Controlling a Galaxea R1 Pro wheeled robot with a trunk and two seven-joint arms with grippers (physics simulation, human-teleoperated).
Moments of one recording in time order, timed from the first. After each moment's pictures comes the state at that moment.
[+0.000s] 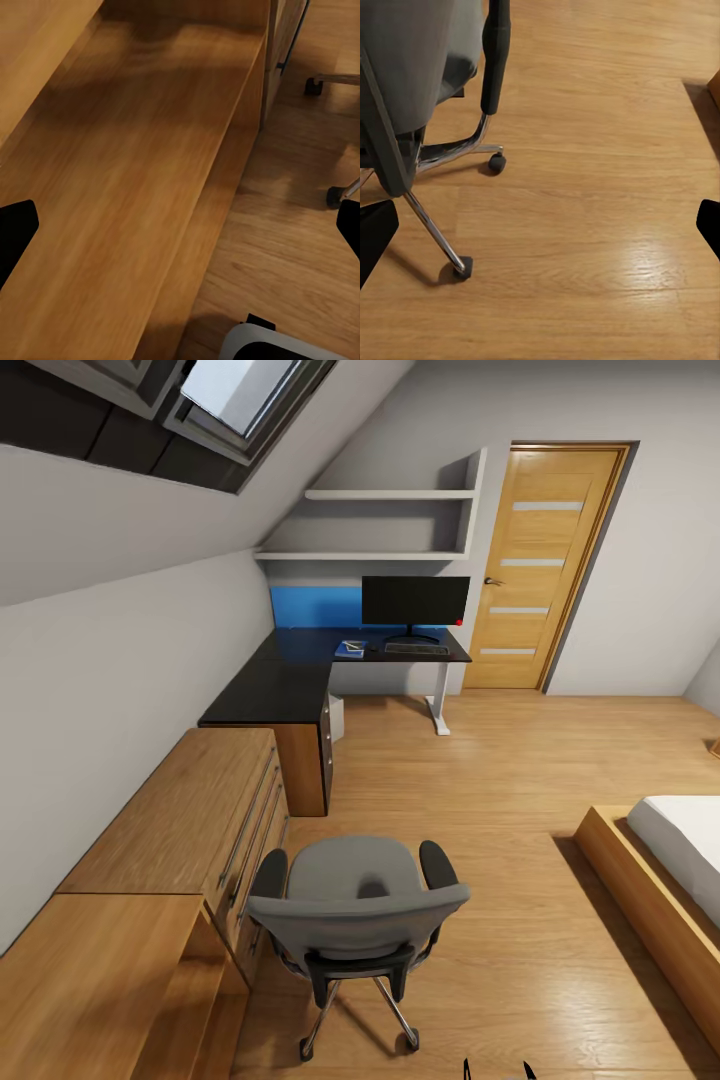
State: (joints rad) left arm -0.02 -0.01 -0.02 -0.05 0.22 -1.01 0.27; right arm -0.30 0.06 0.73 -0.01 -0.48 -0.86 -0.39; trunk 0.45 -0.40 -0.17
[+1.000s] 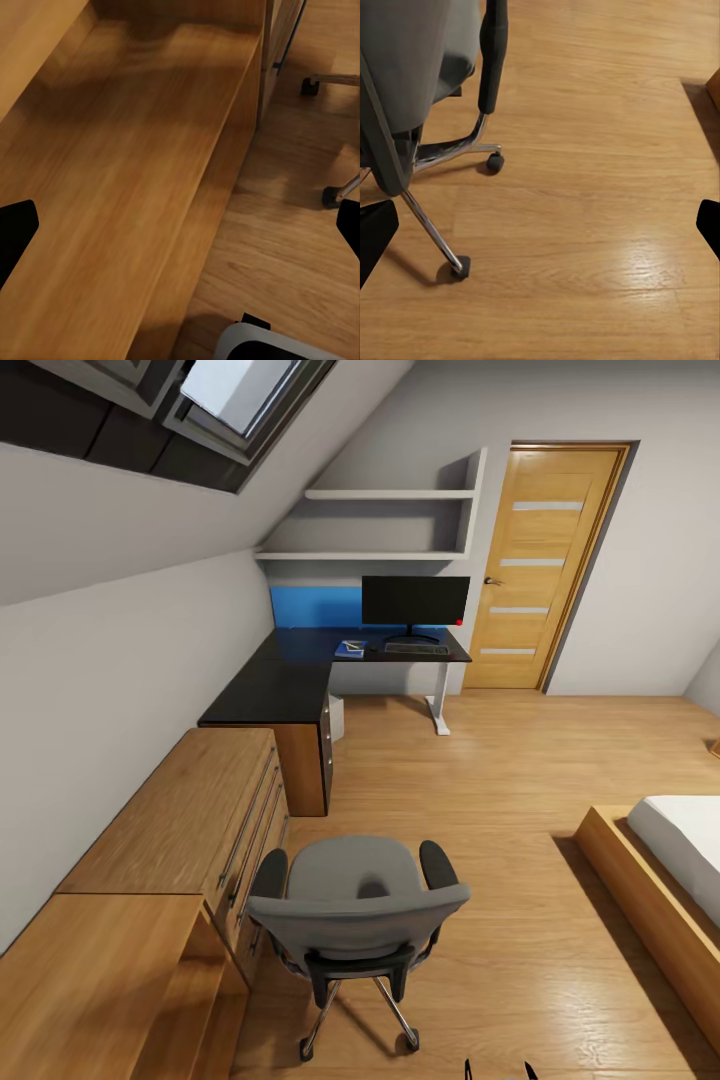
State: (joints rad) left arm -0.02 -0.02 -0.02 -0.05 0.22 -1.01 0.27; right arm -0.30 0.06 0.73 -0.01 -0.48 -0.86 -0.39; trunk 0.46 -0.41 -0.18
